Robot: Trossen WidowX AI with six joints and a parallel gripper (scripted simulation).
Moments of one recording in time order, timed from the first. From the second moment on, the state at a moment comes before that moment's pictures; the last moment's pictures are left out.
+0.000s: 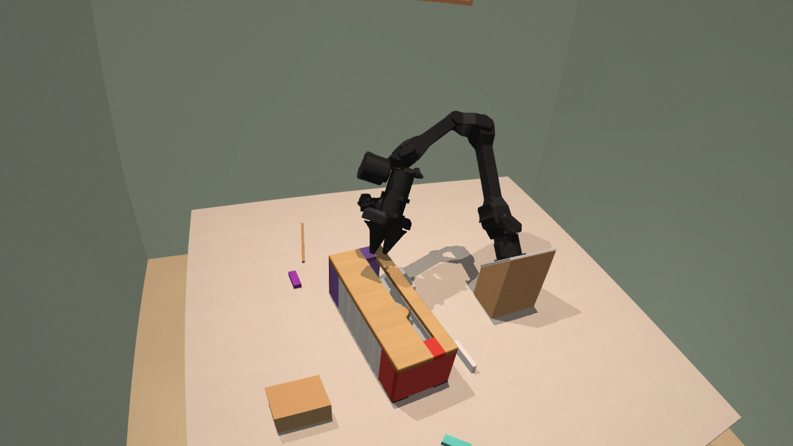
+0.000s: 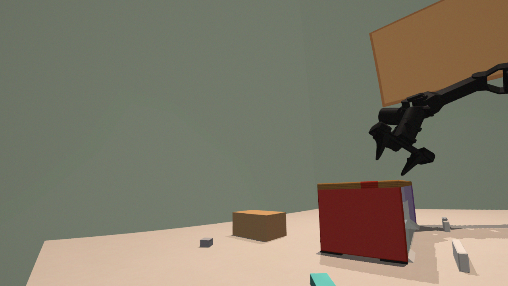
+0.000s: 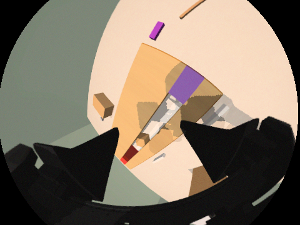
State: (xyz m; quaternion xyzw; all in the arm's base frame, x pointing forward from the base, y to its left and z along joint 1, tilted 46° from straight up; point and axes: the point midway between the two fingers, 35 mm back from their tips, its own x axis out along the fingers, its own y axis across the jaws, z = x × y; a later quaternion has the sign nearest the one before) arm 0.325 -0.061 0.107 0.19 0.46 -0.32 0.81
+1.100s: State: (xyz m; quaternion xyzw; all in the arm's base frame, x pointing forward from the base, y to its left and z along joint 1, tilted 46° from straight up) arm 0.283 0.069 -0.029 -0.67 0.70 0.18 0.15
